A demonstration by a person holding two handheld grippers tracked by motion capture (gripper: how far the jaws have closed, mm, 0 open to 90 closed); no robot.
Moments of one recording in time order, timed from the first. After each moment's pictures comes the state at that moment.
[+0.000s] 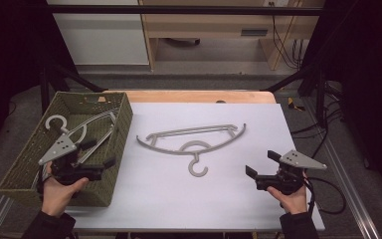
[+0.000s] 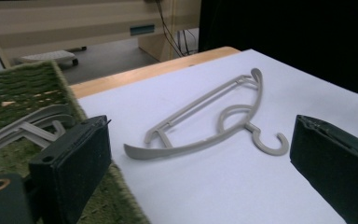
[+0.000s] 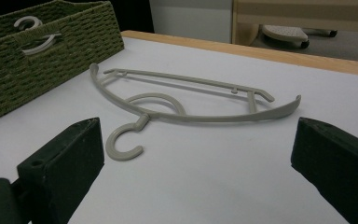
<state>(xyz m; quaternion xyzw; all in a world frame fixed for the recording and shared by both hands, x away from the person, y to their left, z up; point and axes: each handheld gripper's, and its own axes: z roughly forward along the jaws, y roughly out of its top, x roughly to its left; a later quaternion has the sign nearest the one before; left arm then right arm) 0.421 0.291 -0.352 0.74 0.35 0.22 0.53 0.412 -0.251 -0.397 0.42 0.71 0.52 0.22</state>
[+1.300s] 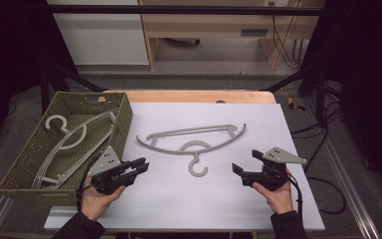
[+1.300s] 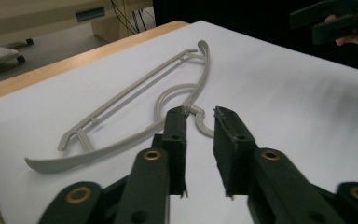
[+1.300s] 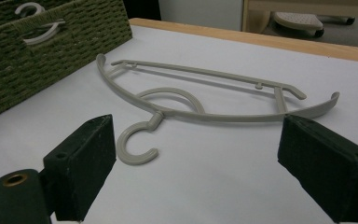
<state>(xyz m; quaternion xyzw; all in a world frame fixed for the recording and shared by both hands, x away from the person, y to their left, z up) 0.412 0.214 -0.382 0.79 0.29 0.18 0.51 0.429 -0.219 -0.406 0.42 0.73 0.50 0.20</state>
